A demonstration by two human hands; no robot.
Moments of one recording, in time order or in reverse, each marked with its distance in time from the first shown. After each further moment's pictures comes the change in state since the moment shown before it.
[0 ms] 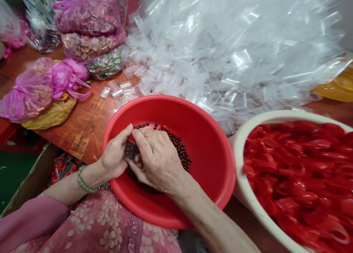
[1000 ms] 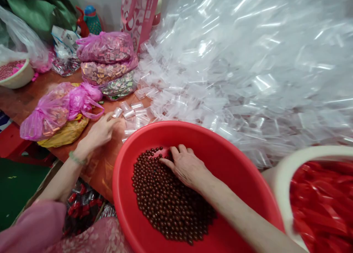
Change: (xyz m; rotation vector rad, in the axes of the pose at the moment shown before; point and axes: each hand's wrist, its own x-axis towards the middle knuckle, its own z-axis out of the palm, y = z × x) left_hand 0.050 0.117 -0.110 2.011 0.246 0.650; right_hand -0.028 0.094 0.069 -0.141 -0.795 0.490
